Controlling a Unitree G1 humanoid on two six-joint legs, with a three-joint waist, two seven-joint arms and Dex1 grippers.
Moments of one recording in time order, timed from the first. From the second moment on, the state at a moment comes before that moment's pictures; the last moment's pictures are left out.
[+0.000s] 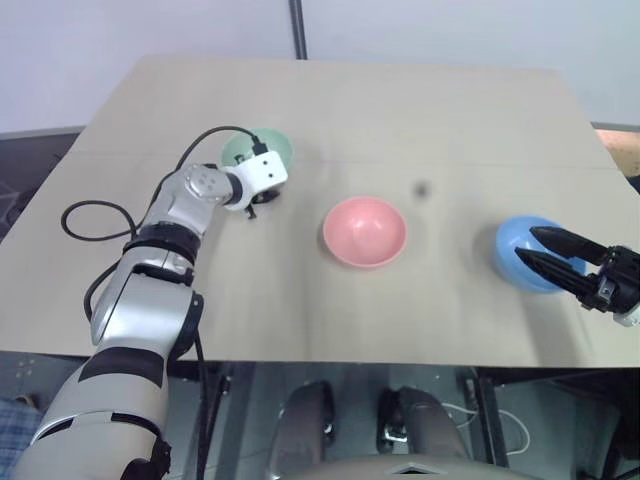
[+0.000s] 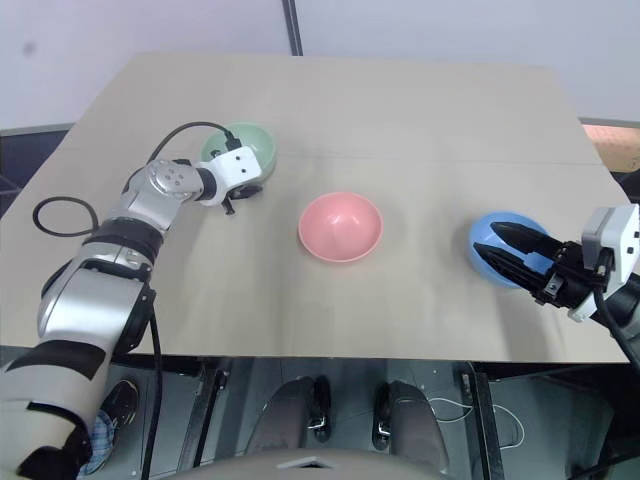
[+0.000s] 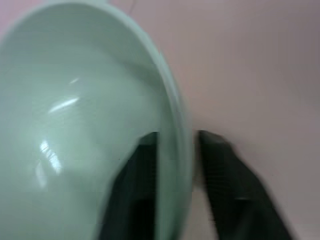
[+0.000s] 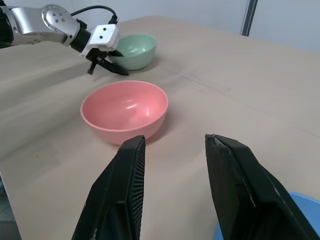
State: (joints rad) left arm -1.10 0.60 -0.32 1.12 0.33 -0.20 -0.74; right arm 0.13 -0.71 -0.60 -0.58 0.76 0.61 0.92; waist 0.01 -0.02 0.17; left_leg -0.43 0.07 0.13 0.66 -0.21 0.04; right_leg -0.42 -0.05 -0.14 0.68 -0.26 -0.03
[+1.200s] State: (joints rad) left arm -1.10 0.68 -0.41 0.49 -0.06 -0.70 -1.61; right arm 0.18 -0.73 -0.58 -0.59 0.79 0.55 0.88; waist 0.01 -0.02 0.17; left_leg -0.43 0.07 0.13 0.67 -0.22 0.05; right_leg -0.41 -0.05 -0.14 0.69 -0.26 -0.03
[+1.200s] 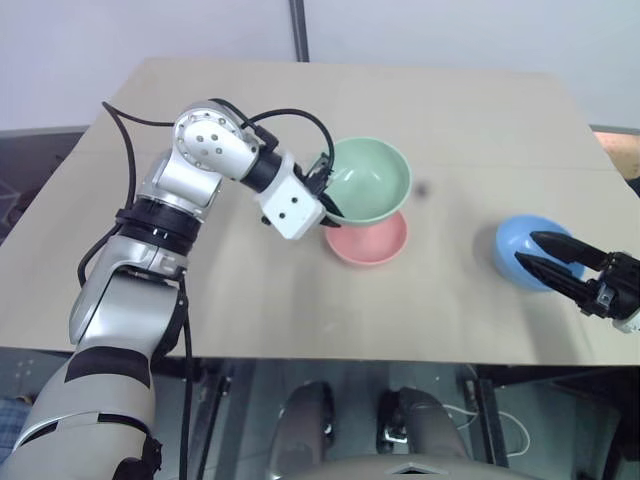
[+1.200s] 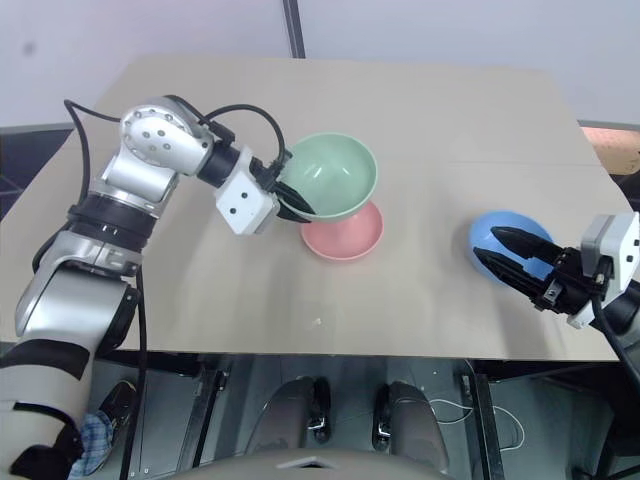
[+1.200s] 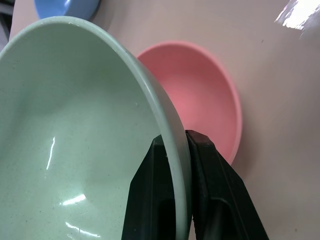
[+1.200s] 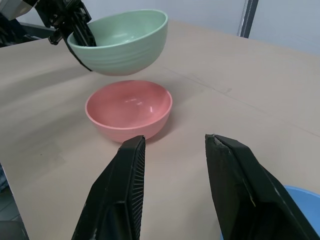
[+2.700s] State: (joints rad) left arm -0.68 0.88 0.00 0.16 -0.53 0.44 -1.53; right arm 0.08 -1.02 -0.29 -0.41 0.44 0.70 0.76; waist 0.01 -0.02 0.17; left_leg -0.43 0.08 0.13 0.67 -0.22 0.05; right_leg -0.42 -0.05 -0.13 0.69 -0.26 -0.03
